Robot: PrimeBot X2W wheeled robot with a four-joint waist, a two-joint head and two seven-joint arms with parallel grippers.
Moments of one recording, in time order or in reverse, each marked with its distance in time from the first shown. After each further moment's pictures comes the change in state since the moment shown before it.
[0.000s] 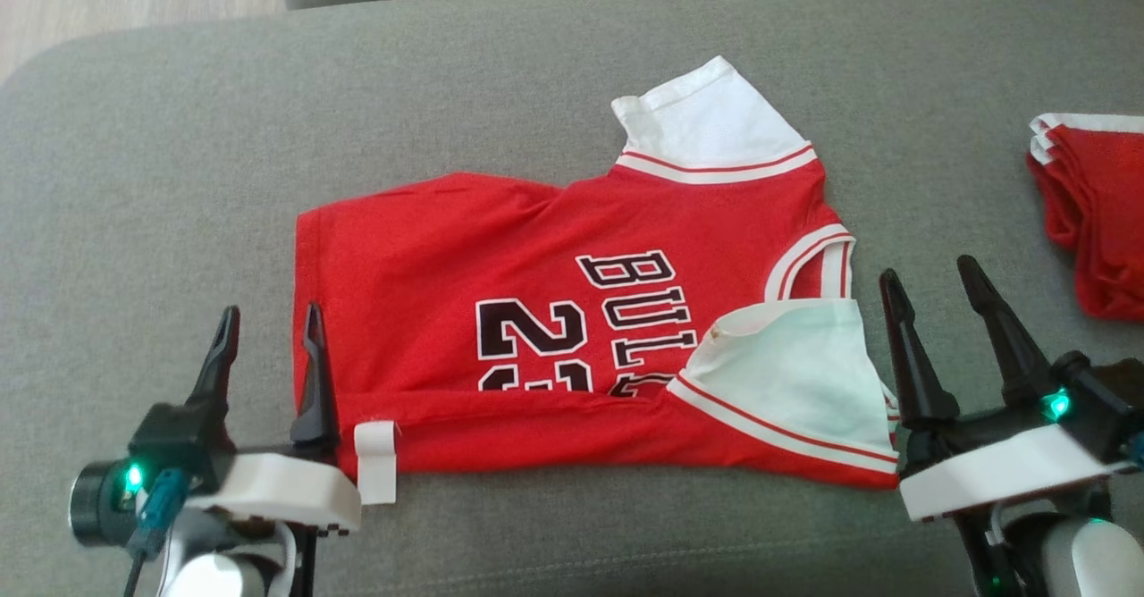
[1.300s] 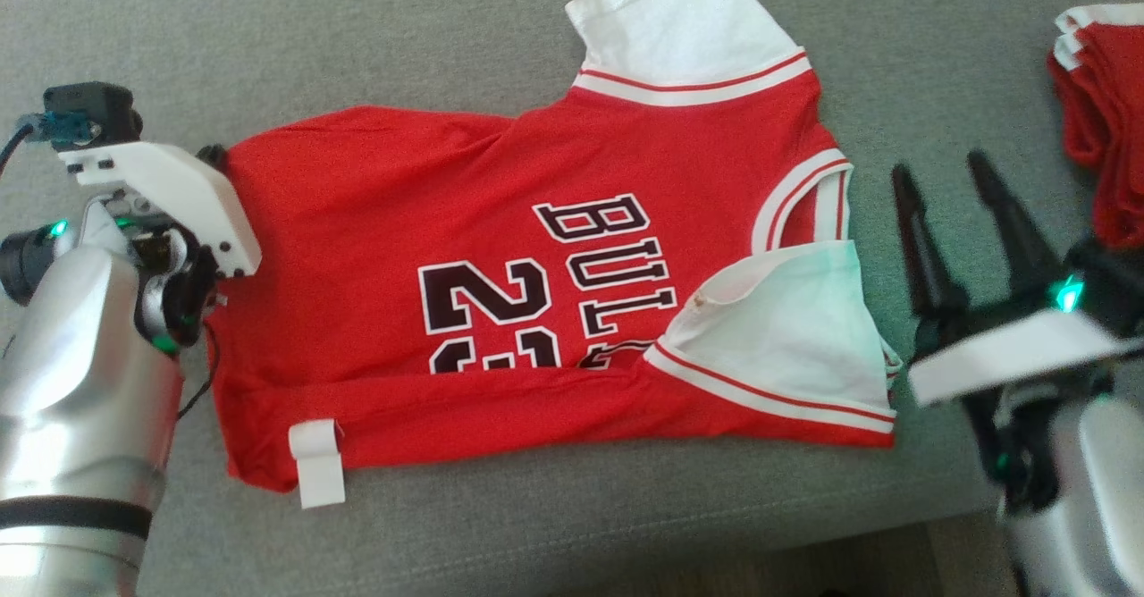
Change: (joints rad) left arm -0.722 0.024 0.024 0.807 -0.229 -0.261 0.419; right arm -0.221 -0.046 0.023 0.161 0.083 0.000 -0.025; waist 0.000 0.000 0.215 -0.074
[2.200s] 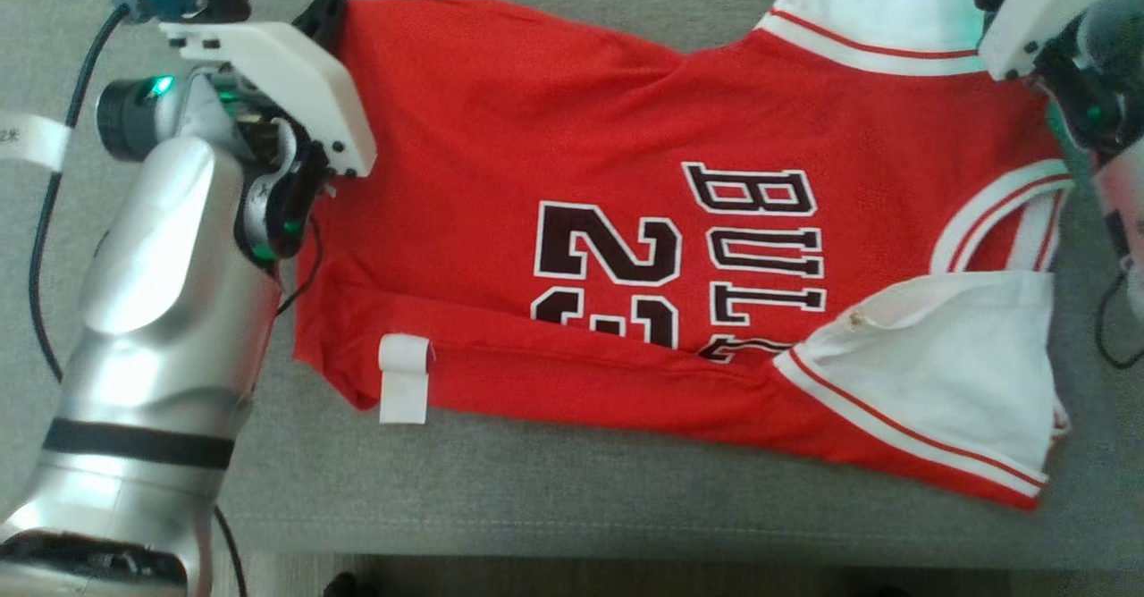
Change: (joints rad) left arm -0.139 -0.115 -0.098 -0.134 0.023 -0.001 -0.059; right arm -0.860 -0.241 0.356 0.774 0.291 0.000 0.177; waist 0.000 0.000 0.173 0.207
